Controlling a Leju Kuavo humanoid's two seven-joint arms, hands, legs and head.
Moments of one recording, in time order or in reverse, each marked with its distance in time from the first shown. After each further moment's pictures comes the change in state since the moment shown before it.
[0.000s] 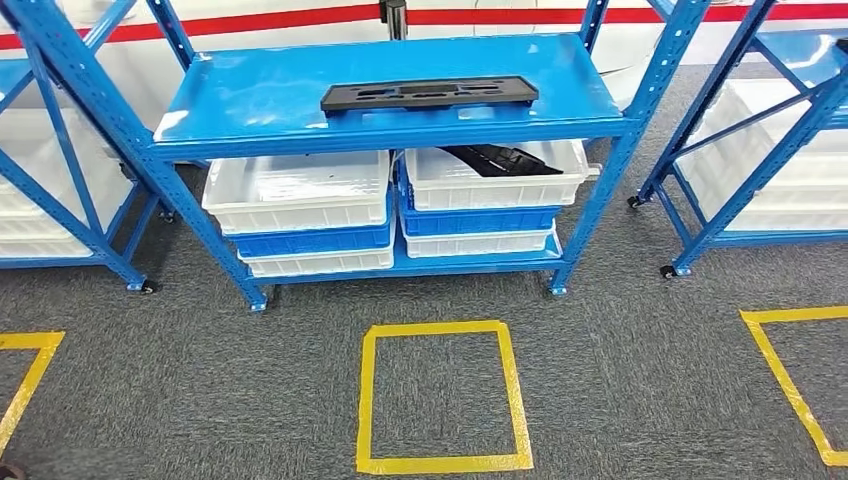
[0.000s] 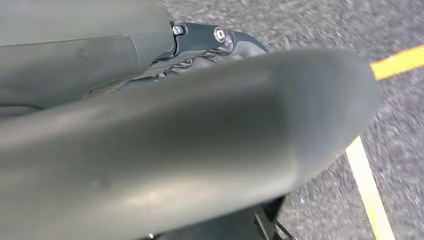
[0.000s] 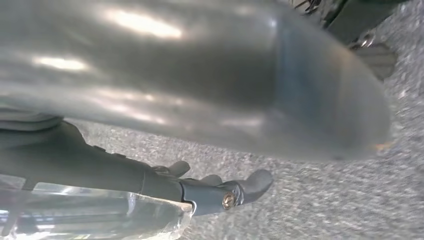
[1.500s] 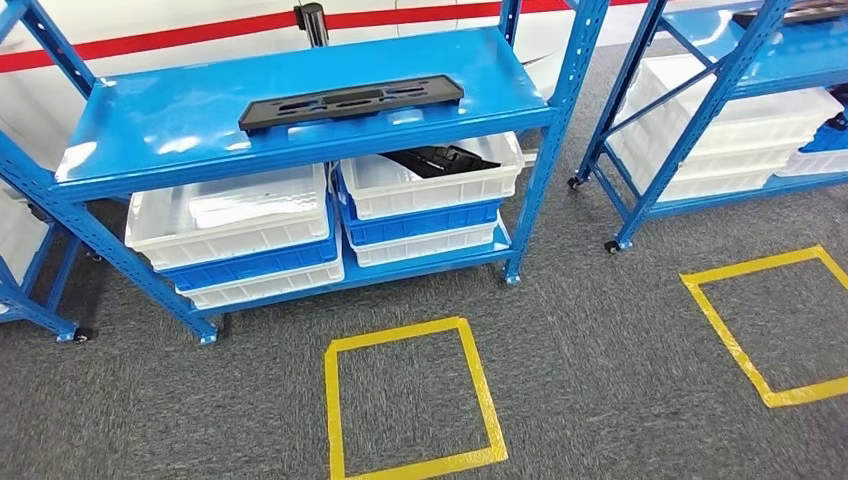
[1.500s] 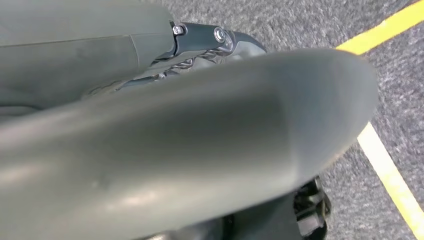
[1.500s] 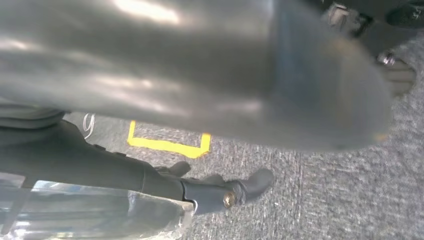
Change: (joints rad) left arm 0.004 0.014 0.000 0.002 -0.009 0.000 0.073; right arm -0.002 0.020 0.022 0.001 0.075 0.055 0.073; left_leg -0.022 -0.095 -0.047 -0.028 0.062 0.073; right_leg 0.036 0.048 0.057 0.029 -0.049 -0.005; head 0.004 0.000
